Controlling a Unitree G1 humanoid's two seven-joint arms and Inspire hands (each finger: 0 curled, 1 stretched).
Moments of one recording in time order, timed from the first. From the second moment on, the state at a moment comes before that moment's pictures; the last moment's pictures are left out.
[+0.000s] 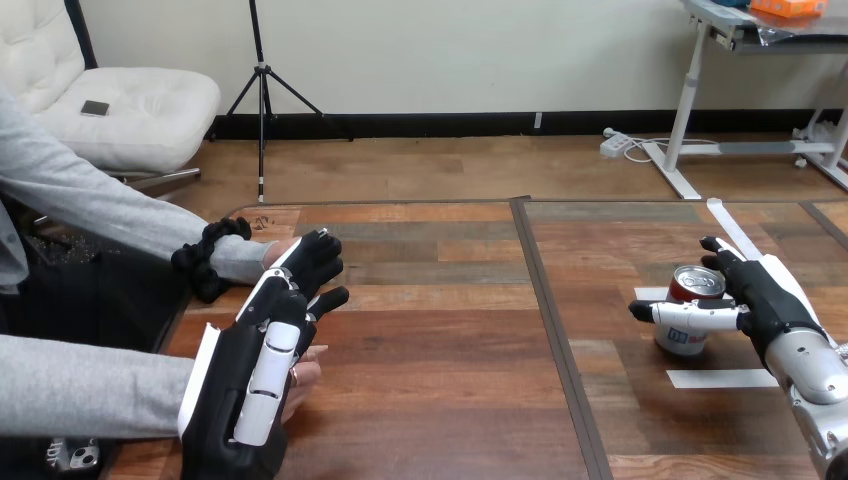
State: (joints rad) left arm 0.27 0.04 -0.01 0.09 -0.21 -0.59 -0.31; right arm -0.62 -0.48 -0.03 1.23 -0.22 -0.23 0.07
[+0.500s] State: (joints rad) left arm 0.27 0.04 -0.01 0.09 -0.22 -0.59 -0.31; right arm -0.62 -0.48 -0.03 1.23 -0.24 -0.23 0.06
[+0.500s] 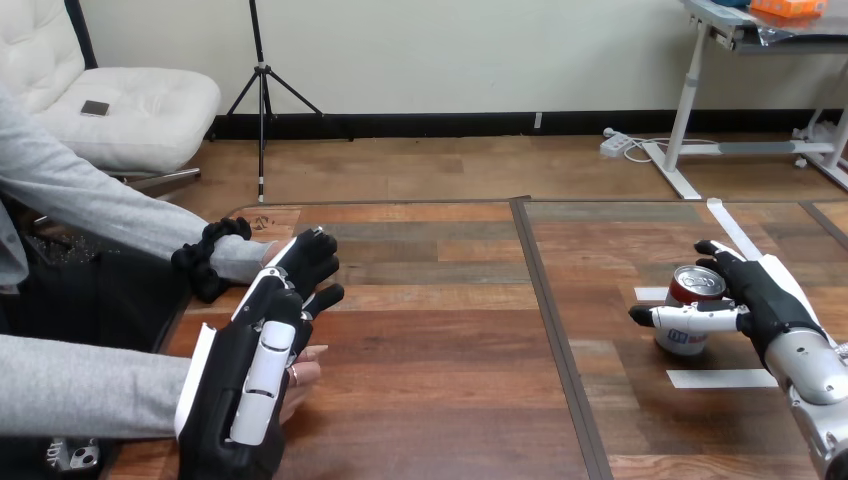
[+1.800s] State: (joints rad) left arm 0.27 0.05 -0.01 0.09 -0.22 -0.59 -0.30; right arm -0.62 -0.48 -0.01 1.23 -0.24 -0.24 0.02
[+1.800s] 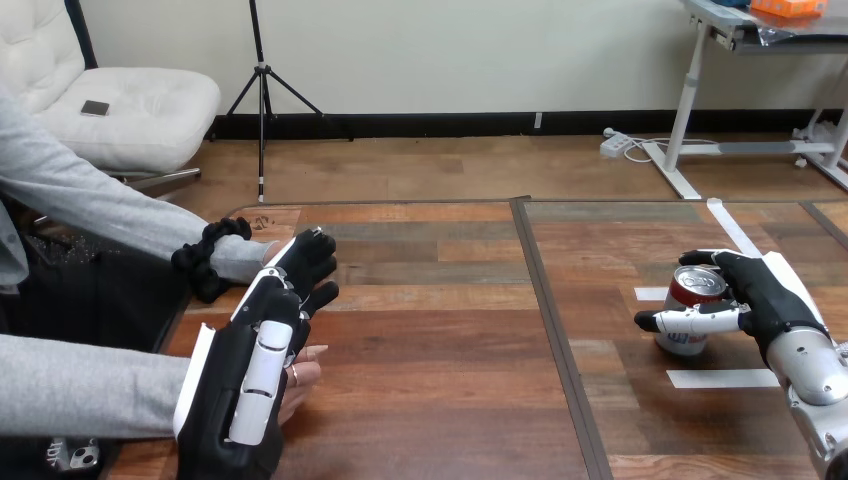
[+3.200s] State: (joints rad) left arm 0.27 0.06 -0.02 0.09 -0.22 -0.59 -0.28; right arm -0.62 -0.51 0.03 1.23 -0.30 -0.24 -0.03
